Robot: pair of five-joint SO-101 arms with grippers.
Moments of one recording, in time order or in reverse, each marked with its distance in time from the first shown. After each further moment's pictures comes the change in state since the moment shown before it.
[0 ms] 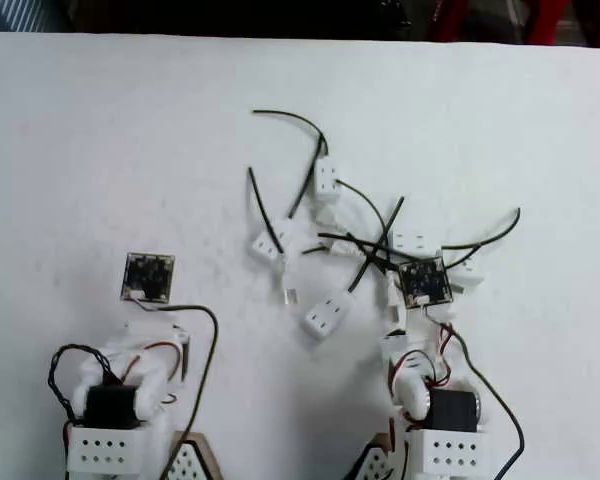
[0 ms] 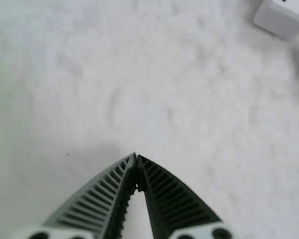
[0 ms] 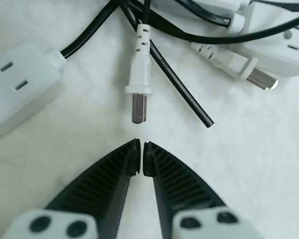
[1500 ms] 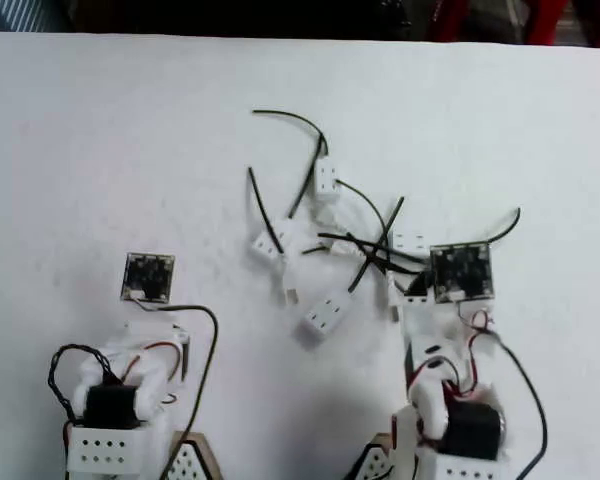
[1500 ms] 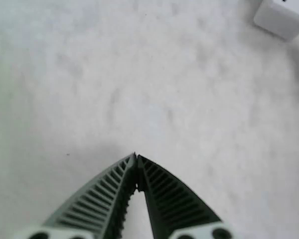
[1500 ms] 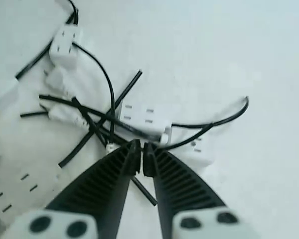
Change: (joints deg) left arm 0.0 0.0 0.0 0.0 0.0; right arm 3.2 -0.1 -20.7 -6.0 0.0
